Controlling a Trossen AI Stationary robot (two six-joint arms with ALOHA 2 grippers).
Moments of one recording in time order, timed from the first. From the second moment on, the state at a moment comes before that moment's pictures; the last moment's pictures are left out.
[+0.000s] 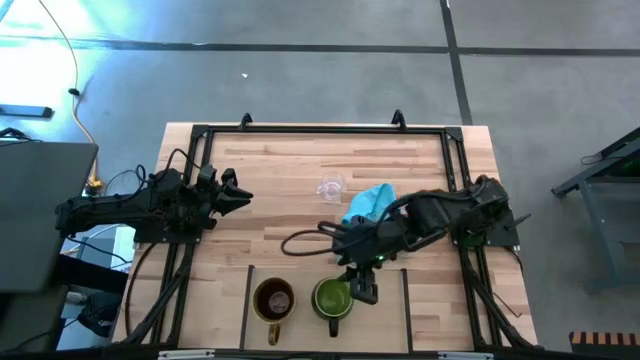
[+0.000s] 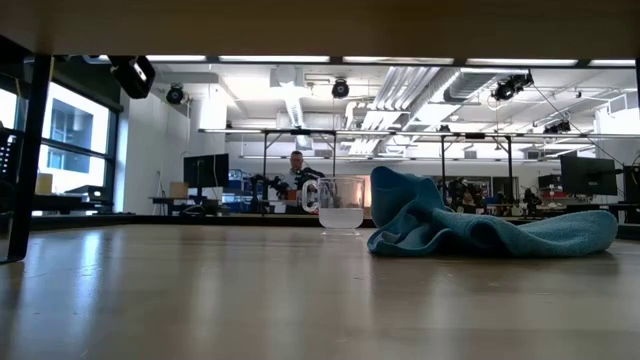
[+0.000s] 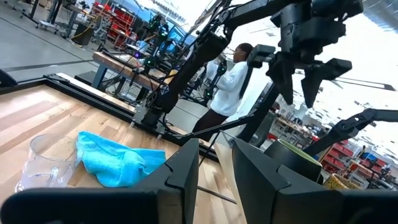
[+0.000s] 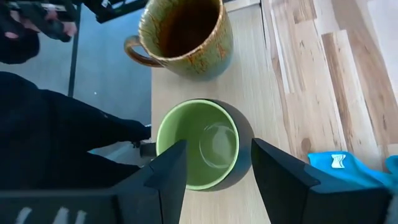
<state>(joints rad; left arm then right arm) 0.28 0.28 0.17 0.23 0.24 -0.53 0.42 1.92 2.36 -1.30 -0.03 0.58</state>
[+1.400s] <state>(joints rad) 0.28 0.28 0.17 0.24 0.24 -0.60 0.43 1.55 2.36 -1.41 0.21 0.07</state>
